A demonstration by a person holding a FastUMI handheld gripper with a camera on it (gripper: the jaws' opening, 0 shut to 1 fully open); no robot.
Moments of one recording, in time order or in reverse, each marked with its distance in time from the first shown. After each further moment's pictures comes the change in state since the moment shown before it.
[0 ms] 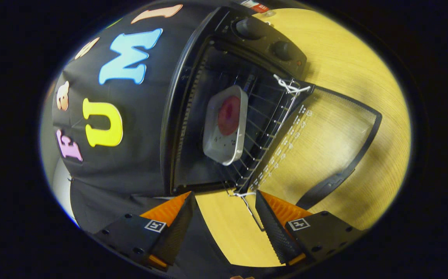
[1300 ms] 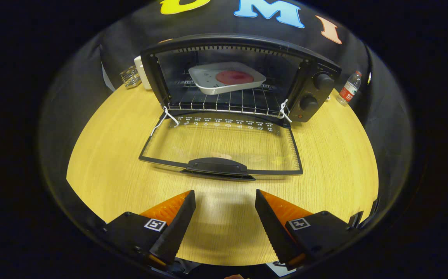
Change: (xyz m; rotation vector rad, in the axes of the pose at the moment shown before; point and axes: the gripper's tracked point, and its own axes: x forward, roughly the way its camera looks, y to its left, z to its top) arm -0.060 -0.146 -0.007 -1.045 0.138 -0.669
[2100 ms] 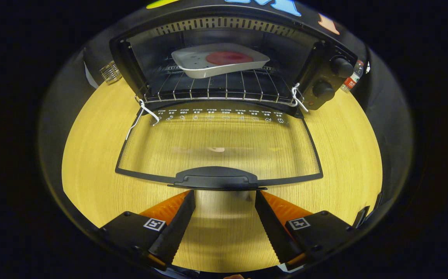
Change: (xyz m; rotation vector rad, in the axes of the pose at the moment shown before) arm 0.032 0.004 0.000 0.067 0.101 -0.031
